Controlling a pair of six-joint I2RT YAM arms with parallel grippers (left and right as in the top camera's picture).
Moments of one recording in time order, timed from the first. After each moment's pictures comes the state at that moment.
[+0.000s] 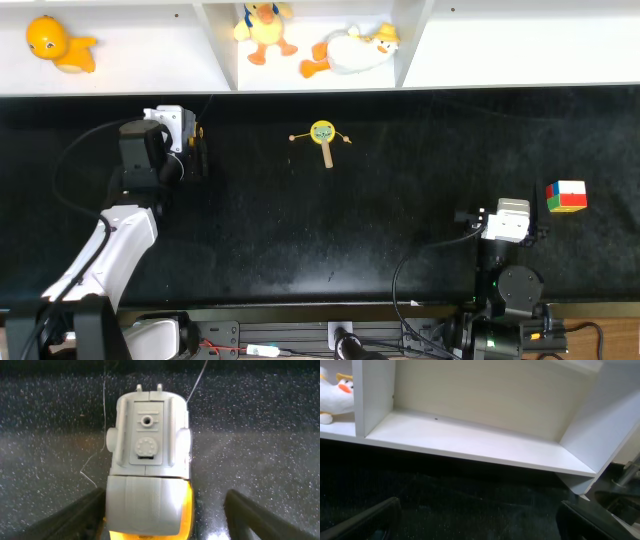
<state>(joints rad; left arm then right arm) 0.03 1.41 0.63 -0.02 0.01 0.02 -0.15 0.01 0.02 -0.01 0.03 -0.25</state>
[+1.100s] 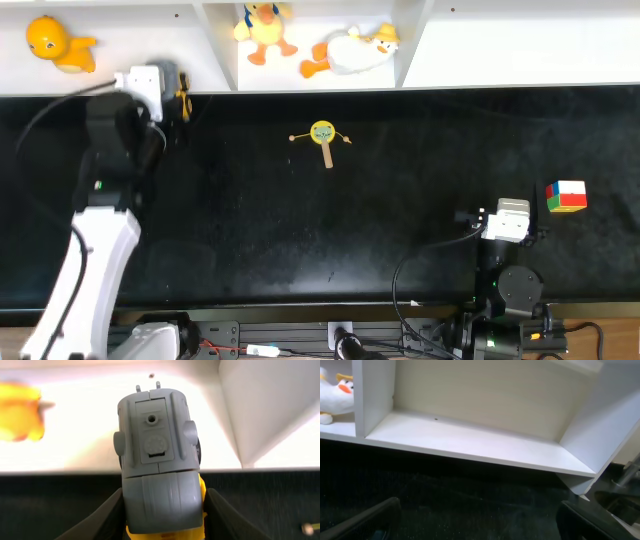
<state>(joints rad) 0.02 1.27 0.87 -0.18 0.00 0.02 -0.15 0.01 0.02 -0.01 0.03 -0.25</state>
